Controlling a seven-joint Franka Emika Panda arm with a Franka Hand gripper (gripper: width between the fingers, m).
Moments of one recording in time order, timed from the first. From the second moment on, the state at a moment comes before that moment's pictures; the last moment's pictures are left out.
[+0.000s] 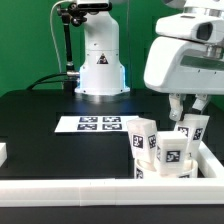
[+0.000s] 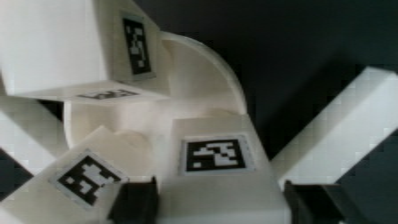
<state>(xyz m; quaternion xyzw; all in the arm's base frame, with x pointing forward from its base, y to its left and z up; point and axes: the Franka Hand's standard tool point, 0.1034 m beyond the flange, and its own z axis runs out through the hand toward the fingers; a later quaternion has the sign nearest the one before) 0.592 0.105 0.092 0.96 0.27 0.00 0.10</state>
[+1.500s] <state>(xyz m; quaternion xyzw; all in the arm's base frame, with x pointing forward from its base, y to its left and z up) 0.610 0.080 0.091 0.93 -0.36 0.04 0.00</state>
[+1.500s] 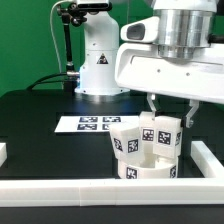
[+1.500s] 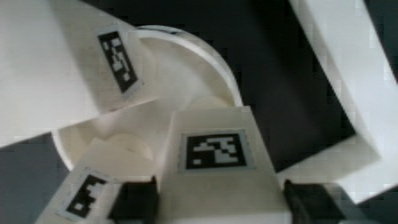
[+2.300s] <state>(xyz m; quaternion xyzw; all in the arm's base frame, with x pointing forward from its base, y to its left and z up) 0.619 0.079 0.092 0.79 -0.61 0.05 -0.03</state>
